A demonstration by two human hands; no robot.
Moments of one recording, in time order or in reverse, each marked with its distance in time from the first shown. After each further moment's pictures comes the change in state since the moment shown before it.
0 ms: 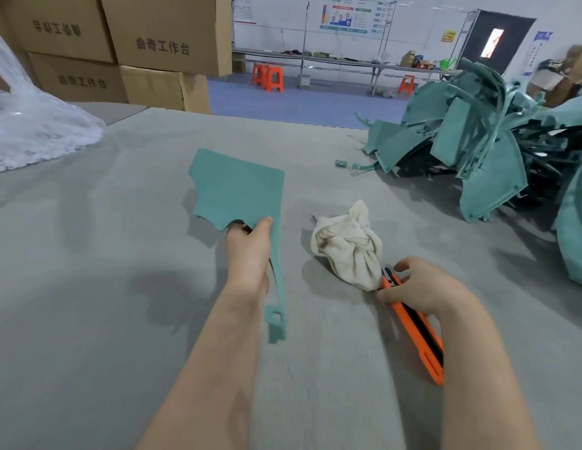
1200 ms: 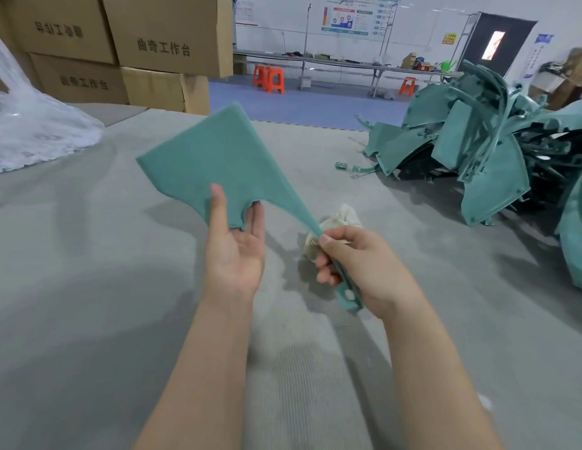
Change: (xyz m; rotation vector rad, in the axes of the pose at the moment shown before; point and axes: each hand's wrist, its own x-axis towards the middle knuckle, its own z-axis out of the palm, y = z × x) left_hand 0.003 0.020 -0.007 -0.831 -0.171 -0.059; right_hand -0.021 -0.064 0.020 1.036 -0.188 -0.436
